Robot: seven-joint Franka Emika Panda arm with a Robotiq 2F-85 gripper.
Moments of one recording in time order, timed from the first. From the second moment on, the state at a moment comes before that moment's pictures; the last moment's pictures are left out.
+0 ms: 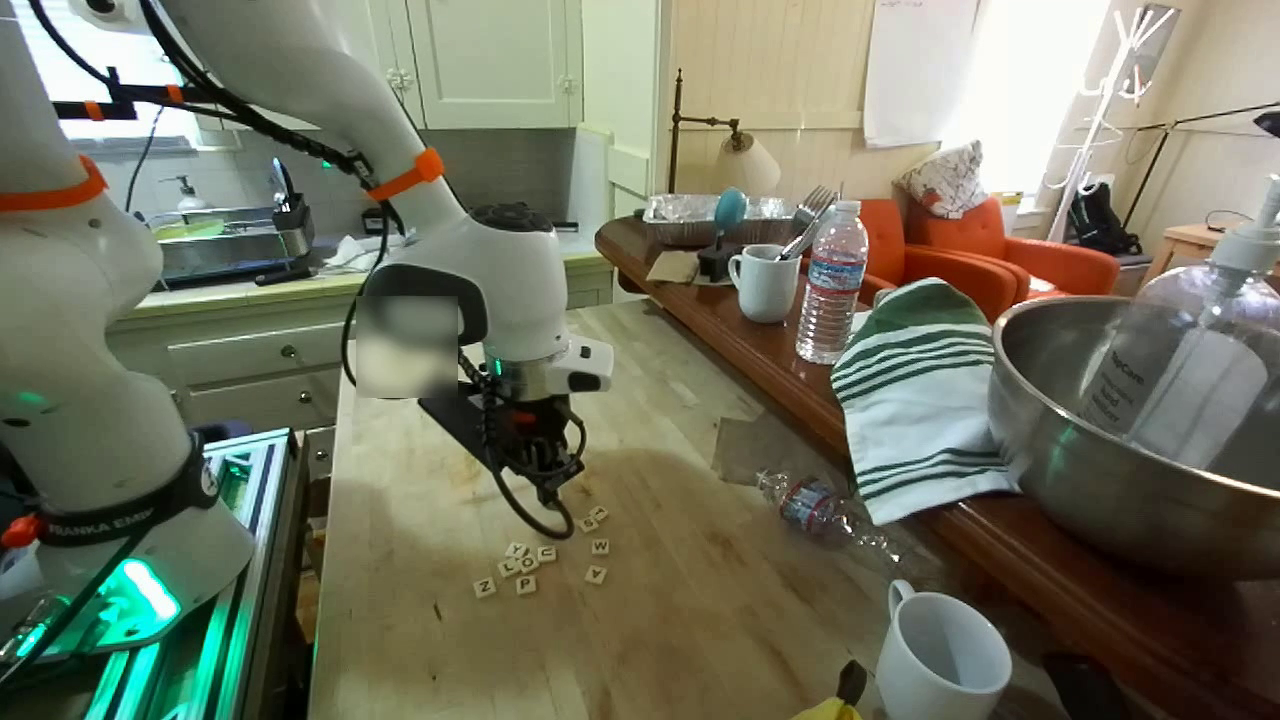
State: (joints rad) arm -0.16 0.03 -0.07 -2.74 0.17 2.82 -0.77
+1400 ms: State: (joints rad) arm -0.09 -0.10 -0.07 -2.74 0.12 2.67 -0.52
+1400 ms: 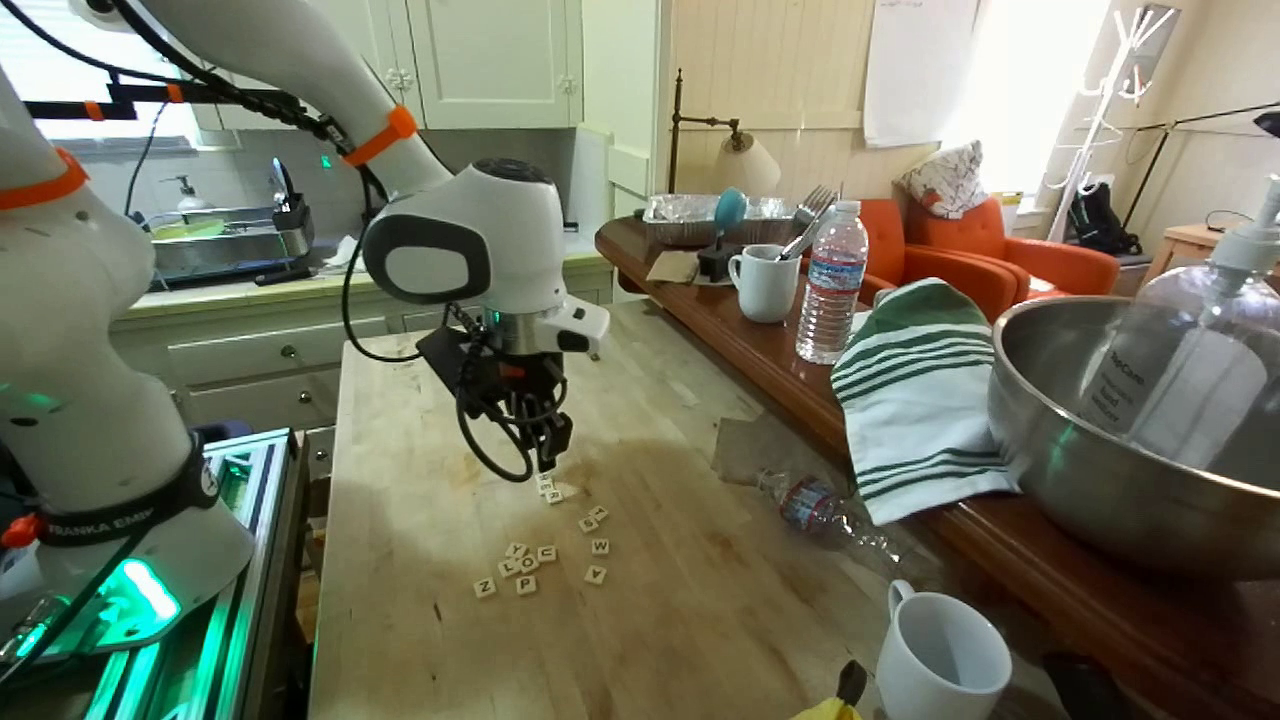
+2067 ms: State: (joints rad) arm -0.08 -0.17 -0.07 -2.74 0.09 2.60 -0.33
